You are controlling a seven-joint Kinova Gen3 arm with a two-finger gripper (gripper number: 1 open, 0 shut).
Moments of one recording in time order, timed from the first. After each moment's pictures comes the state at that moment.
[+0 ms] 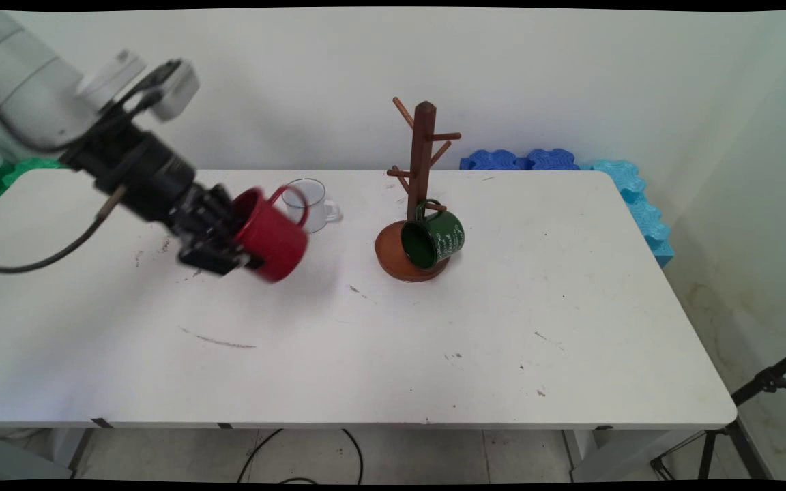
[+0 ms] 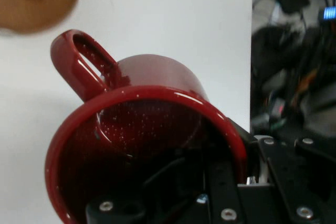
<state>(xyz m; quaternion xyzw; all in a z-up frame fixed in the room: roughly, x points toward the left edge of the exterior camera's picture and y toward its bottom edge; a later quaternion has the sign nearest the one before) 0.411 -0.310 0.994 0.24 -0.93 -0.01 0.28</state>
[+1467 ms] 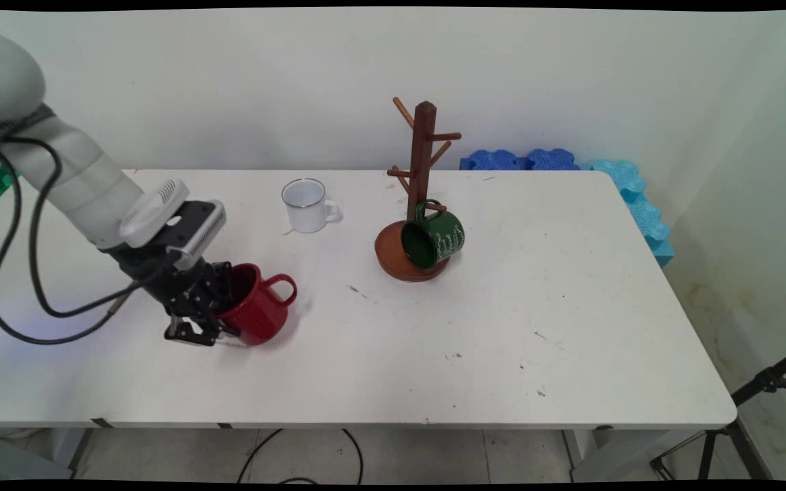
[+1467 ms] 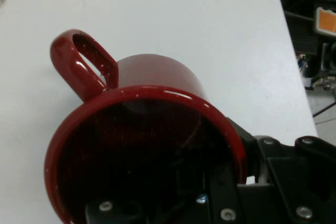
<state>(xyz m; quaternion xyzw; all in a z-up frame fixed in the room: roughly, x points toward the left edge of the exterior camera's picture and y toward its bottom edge) 0.405 -0.311 0.886 0.06 -0.99 0.00 0.16</state>
